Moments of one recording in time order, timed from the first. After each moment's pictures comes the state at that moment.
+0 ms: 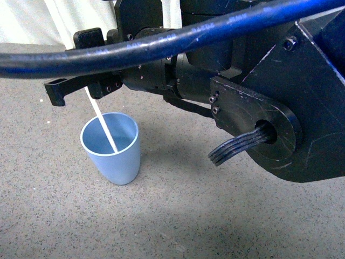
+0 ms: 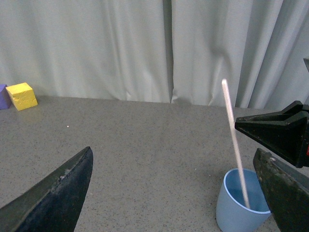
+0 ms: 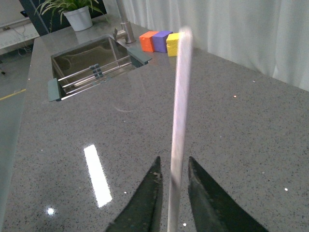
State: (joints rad) left arm 0.00 0.00 0.02 0.00 0.00 0.00; right arm 0.63 2.12 1.00 0.97 -0.49 0.11
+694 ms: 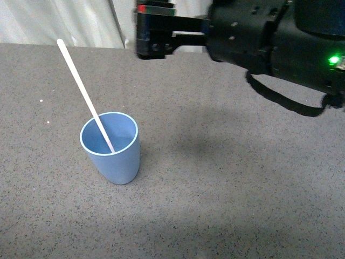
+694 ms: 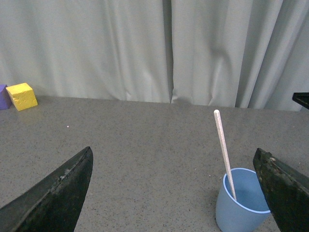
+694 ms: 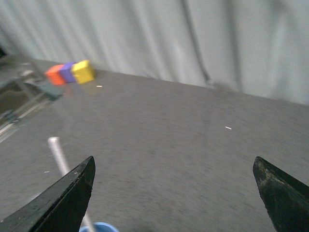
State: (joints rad) left arm 0.00 0.00 0.02 0.00 0.00 0.00; right arm 0.50 1.86 0.77 0.90 -0.13 0.24
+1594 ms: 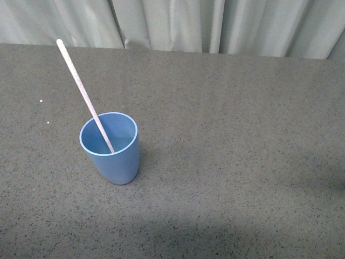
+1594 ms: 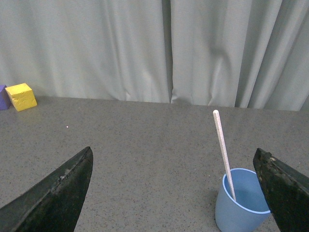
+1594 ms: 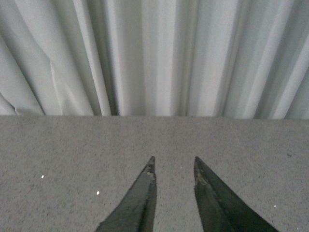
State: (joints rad) left arm 0.00 0.00 0.02 0.00 0.00 0.00; right arm 0.08 1.31 0.14 1.13 0.08 0.01
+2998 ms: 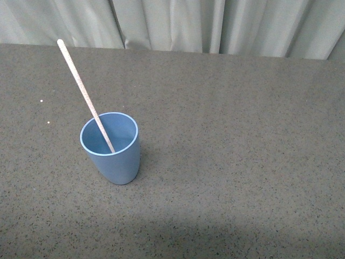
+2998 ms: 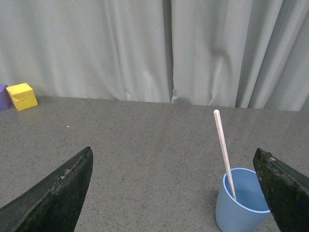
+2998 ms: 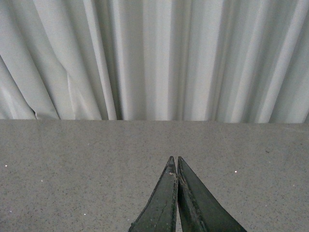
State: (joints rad) left arm 0.00 0.00 0.02 0.00 0.00 0.00; right arm 0.00 0.27 0.00 0.27 0.00 0.00
